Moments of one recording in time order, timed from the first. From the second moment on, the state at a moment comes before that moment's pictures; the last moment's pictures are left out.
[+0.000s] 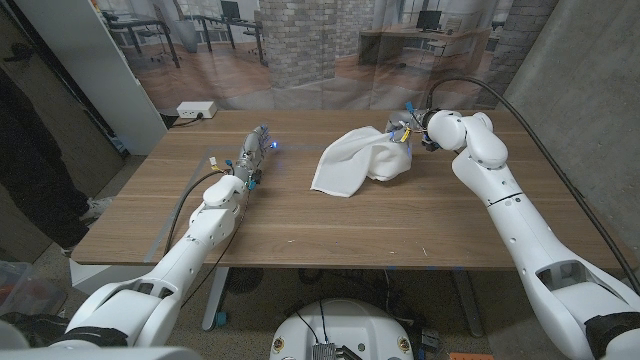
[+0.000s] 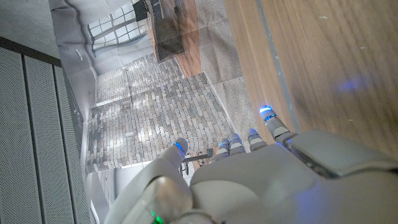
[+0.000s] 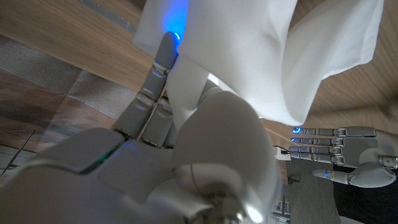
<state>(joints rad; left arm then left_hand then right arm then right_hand) 0.73 0.32 0.22 -1.08 -0.47 -0.25 -0.13 0.05 0.09 0.60 0.17 0.23 -0.12 0.04 0.18 0.17 -0.13 0.02 0.20 0.18 -0.16 0.06 0.19 0.18 -0.17 0.07 0.70 0.17 -0.71 -0.37 -0.24 -1.76 -1.05 -0.04 0.74 1.36 0.15 0.38 -0.15 0.18 0.90 0.05 0.38 0.33 0.77 0.09 0.63 0.45 1.07 -0.18 0.51 0.71 0.87 -0.11 0.87 0.39</state>
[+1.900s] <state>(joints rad) 0.83 0.38 0.21 -1.21 -0.52 -0.25 -0.11 0.05 0.09 0.60 0.16 0.23 -0.12 0.04 0.18 0.17 -0.13 0.02 0.20 0.18 -0.16 0.06 0.19 0.18 -0.17 0.07 0.69 0.17 -0.86 -0.35 -0.13 -1.97 -1.10 0.01 0.51 1.39 0.14 0.36 -0.15 0.19 0.92 0.04 0.36 0.35 0.77 0.08 0.64 0.47 1.07 -0.18 0.46 0.74 0.81 -0.09 0.99 0.41</state>
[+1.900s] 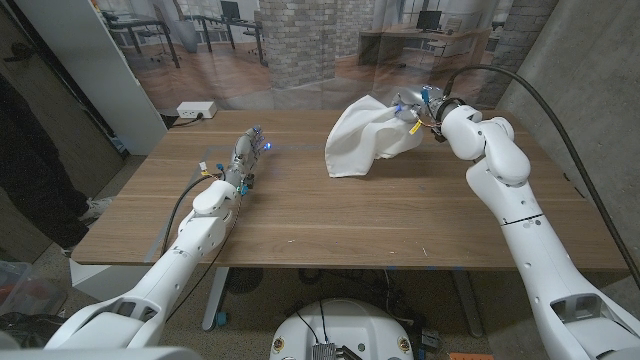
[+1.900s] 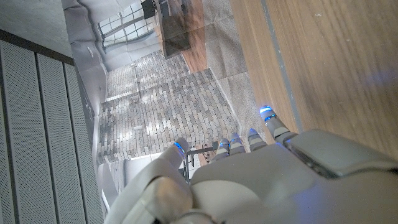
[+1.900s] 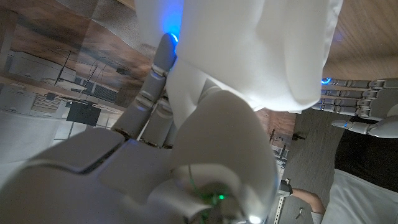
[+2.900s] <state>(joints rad) 0.85 0.40 0.22 -1.23 -0.53 -0.25 -0.11 0.05 0.09 0.60 0.16 0.23 -0.12 0.04 0.18 0.17 -0.13 0.02 0.20 0.18 -0.16 0.06 0.19 0.18 -0.17 0.07 0.68 0.17 -0.93 -0.33 -0.07 -2.04 -1.12 0.05 0.36 1.40 0.15 0.35 -0.15 0.18 0.93 0.04 0.35 0.36 0.78 0.08 0.64 0.47 1.08 -0.18 0.45 0.75 0.79 -0.09 1.04 0.40</state>
